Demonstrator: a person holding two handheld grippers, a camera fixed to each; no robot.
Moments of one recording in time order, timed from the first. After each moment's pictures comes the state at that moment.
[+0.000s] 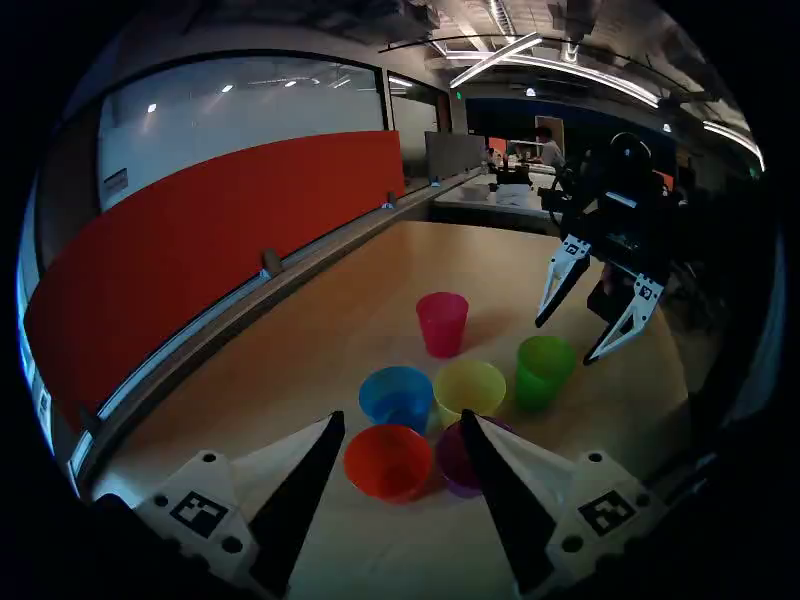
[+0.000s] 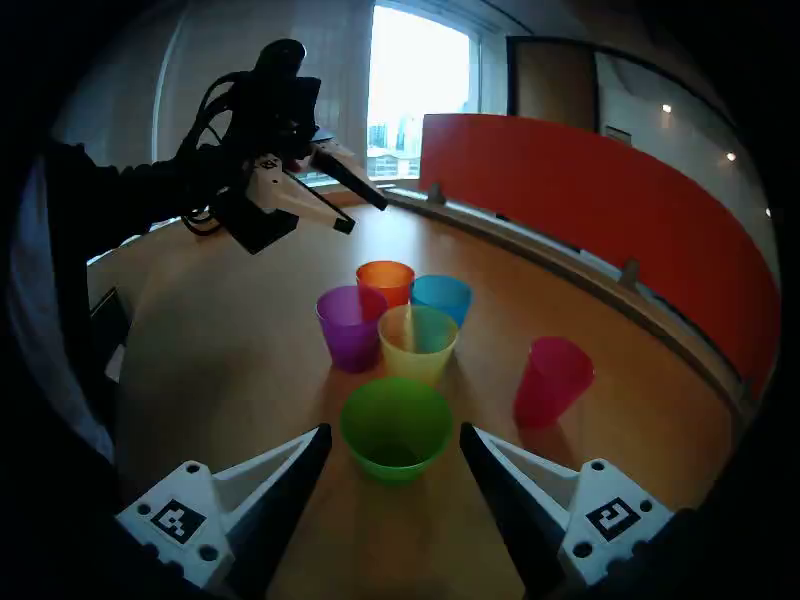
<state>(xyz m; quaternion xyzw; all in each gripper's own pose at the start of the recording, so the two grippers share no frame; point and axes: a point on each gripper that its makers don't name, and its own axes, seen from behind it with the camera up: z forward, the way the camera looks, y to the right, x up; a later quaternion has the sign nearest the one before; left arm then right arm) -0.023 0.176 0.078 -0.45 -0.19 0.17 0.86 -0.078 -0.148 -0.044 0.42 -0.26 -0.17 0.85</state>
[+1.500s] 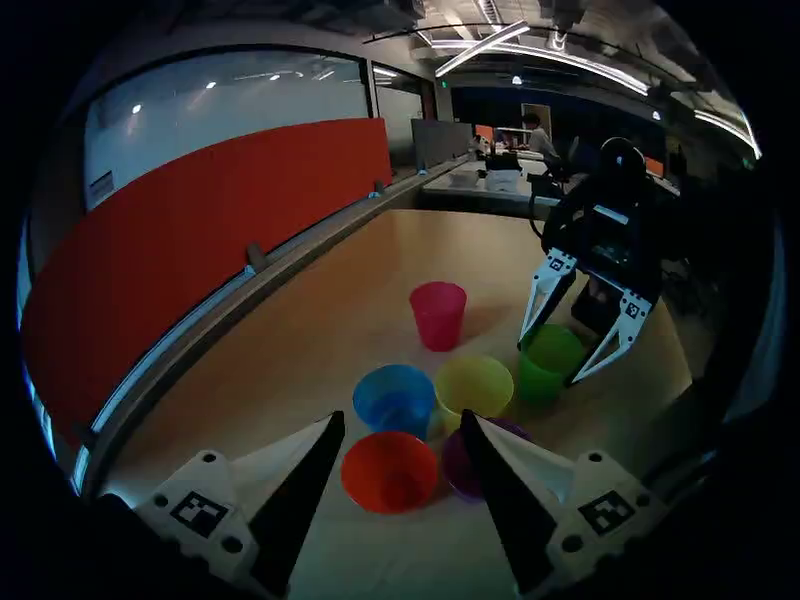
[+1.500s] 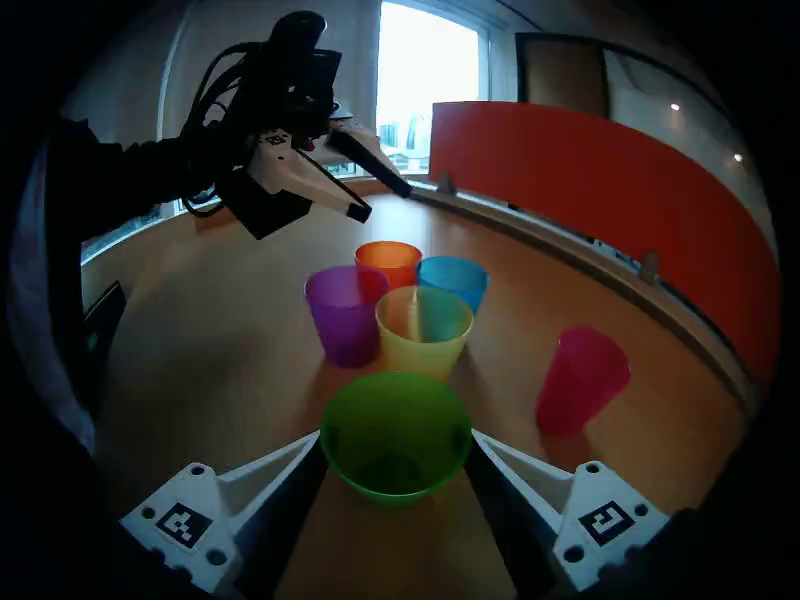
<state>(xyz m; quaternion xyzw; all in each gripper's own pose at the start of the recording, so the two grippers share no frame) -0.040 0.188 0.091 -0.47 -0.20 0.19 0.84 -0.117 -0.167 -0.023 0.44 -0.26 -0.17 0.84</state>
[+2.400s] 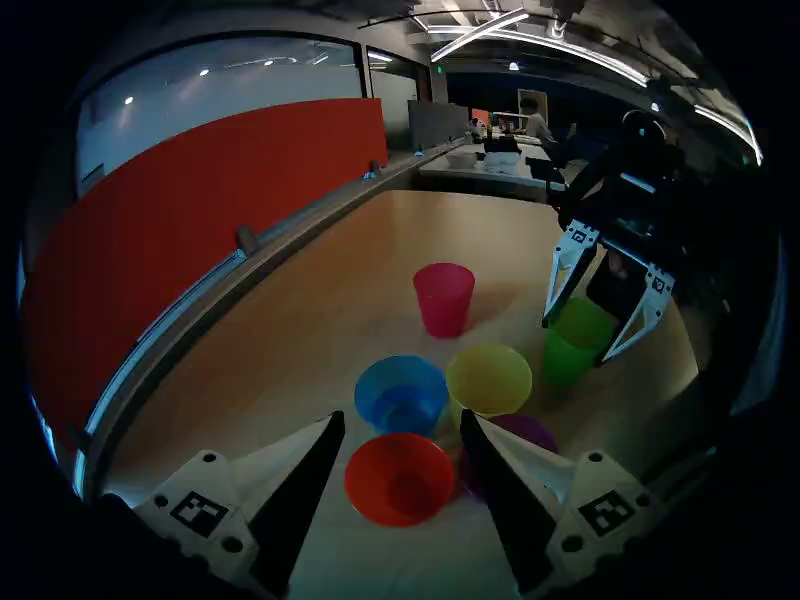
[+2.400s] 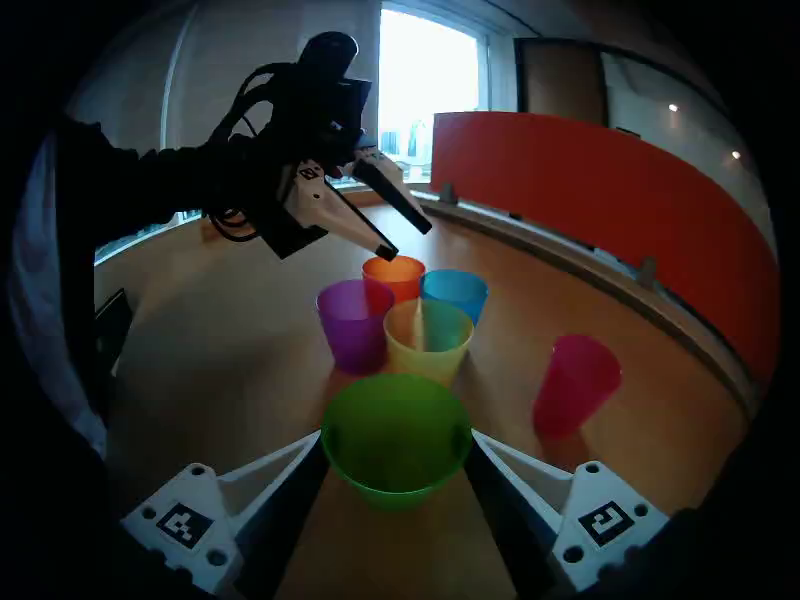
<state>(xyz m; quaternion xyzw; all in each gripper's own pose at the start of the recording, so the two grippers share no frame) -0.062 0.200 0.108 -0.47 -0.22 0.20 0.83 -0.099 -0.164 -0.033 0.44 -0.25 -0.16 0.85</state>
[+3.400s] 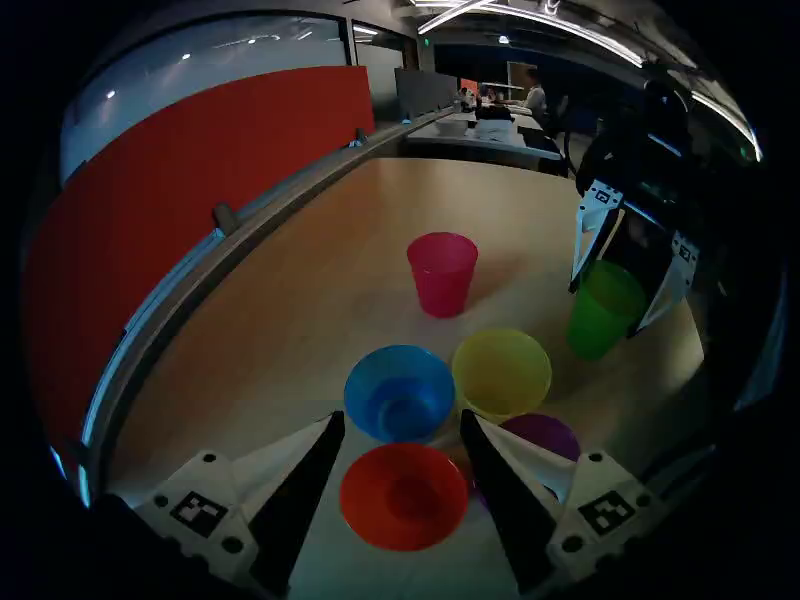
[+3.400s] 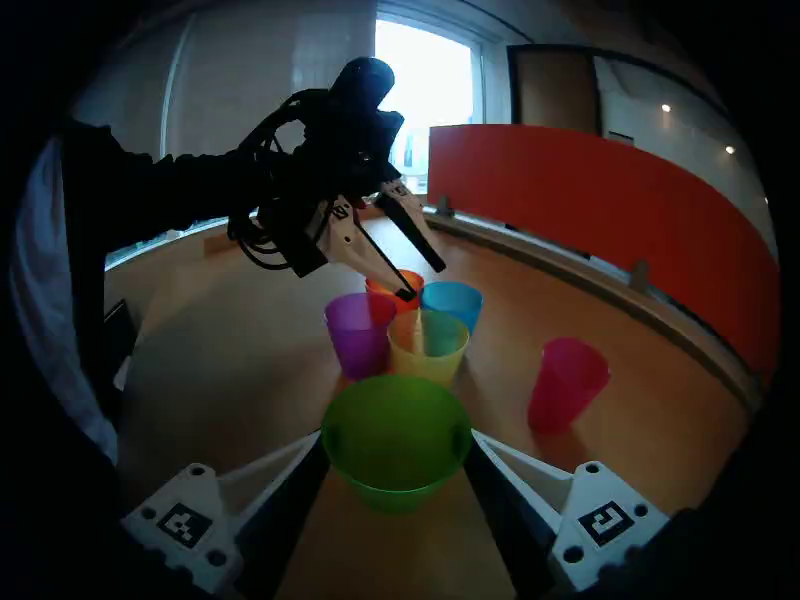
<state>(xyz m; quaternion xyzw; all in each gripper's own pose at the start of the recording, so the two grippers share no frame) -0.091 0.221 0.122 -0.48 -0.27 0.23 0.80 -0.082 -0.157 -0.043 0.44 -0.24 -0.14 0.85</state>
